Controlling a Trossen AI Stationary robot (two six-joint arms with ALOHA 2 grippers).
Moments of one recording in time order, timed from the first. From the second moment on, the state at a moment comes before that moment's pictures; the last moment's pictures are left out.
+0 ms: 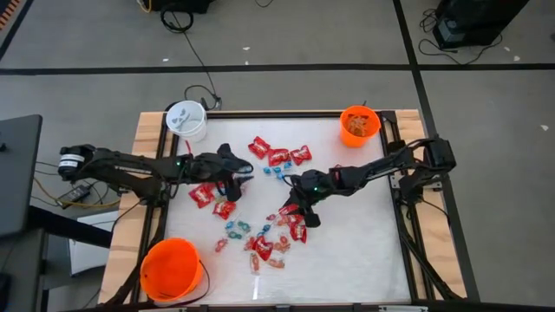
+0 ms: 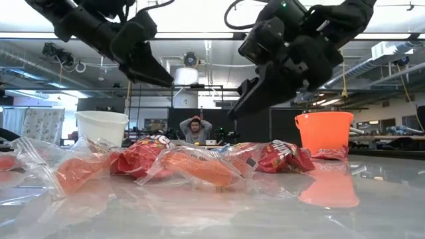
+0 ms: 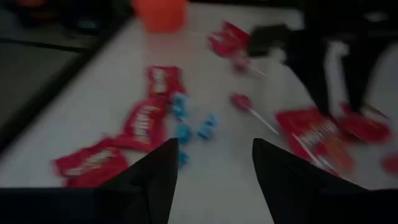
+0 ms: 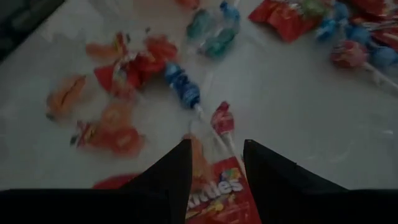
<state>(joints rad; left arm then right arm) 0.05 1.13 0.58 0.05 -0.19 -0.06 0.04 1.70 0.82 0.21 -0.26 -0.11</state>
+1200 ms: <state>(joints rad) -0.10 1.32 0.55 0.16 -0.28 -0.11 0.14 1.87 0.83 0.37 -0.11 -0.25</state>
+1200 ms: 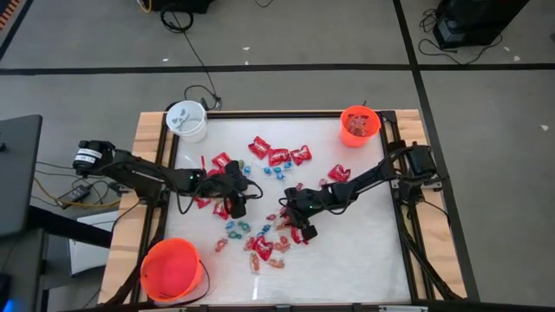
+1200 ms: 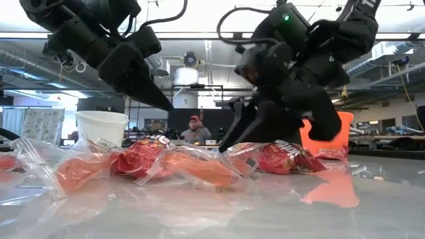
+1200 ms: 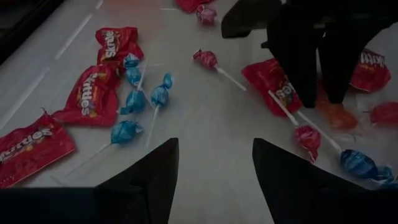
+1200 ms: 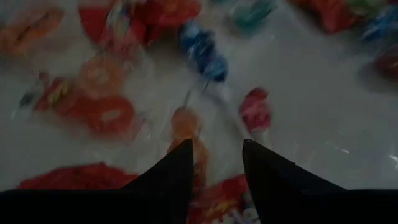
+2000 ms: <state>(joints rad) -0.10 1.32 0.55 0.18 -0.32 -0.14 0.23 1.86 0.89 0.31 0.09 -0.04</state>
